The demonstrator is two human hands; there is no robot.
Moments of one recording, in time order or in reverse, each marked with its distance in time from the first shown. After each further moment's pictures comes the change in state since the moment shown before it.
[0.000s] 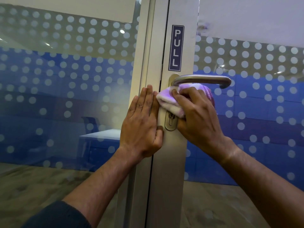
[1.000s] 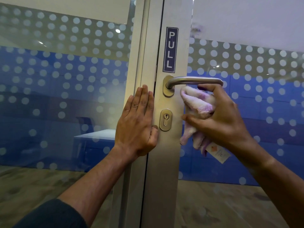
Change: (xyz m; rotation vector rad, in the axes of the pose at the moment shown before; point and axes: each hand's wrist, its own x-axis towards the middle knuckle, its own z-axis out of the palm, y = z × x) left_hand 0.004 0.001 -0.004 0.054 -0.029 0.008; right_hand -0.014 0.028 -0.049 0.443 -0.047 0.291
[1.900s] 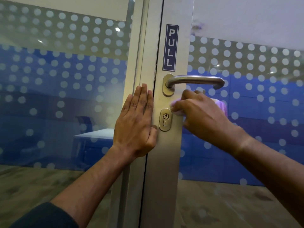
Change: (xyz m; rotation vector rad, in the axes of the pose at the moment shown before) left_hand 0.001 0.000 -0.001 -0.008 -0.010 0.003; right_hand 0.026 -0.006 0.026 -0.587 -0.324 -0.280
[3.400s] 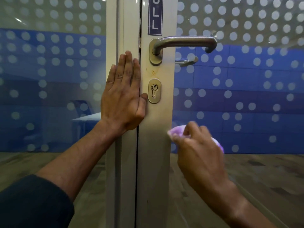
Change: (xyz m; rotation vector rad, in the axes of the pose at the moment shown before) left_hand 0.002 0.003 0.003 0.077 0.049 0.009; right_hand -0.129 -0.069 0.039 0.124 -0.035 0.389
